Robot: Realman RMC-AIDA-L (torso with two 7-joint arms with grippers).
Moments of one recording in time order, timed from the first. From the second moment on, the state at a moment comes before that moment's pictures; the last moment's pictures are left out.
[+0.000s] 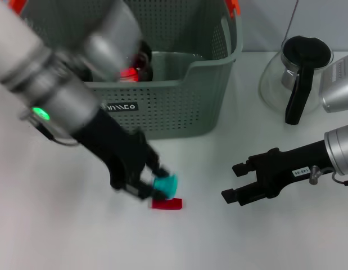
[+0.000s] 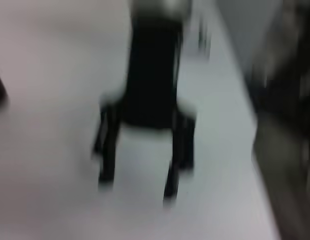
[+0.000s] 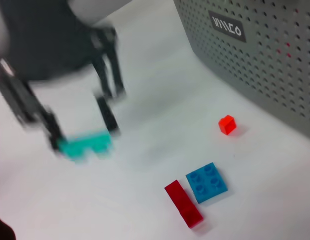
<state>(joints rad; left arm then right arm) -0.90 -2.14 0.82 1.02 2.57 1.96 -1.66 0.62 2.05 -1.15 -0.81 -2.11 -1.48 1.88</state>
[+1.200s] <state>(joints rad) -0.79 -2.02 0.62 1.28 2.24 1.57 -2.07 0.63 2.06 -1.15 -0.81 -2.11 -1.51 1.88</state>
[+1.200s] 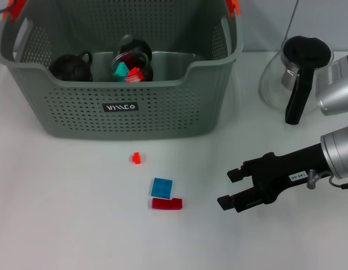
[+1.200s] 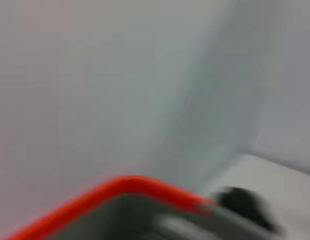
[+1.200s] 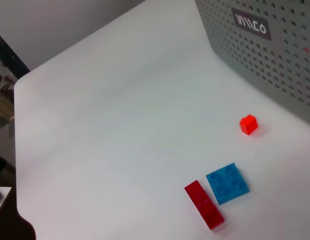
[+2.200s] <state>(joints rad) -0.59 -2.18 1.37 1.32 2.49 1.66 -1.87 0.63 2.05 -1.14 -0.80 -2.11 -1.50 1.89</state>
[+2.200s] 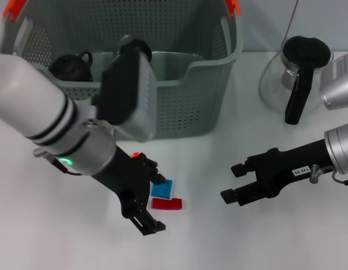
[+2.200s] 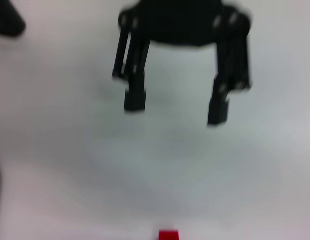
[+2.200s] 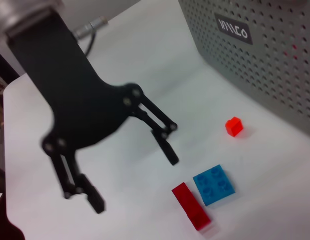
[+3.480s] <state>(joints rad) -0.67 -2.17 1.52 1.19 2.73 1.42 -2.08 0.63 2.05 -1.14 -0.80 -2.11 -1.49 1.88</state>
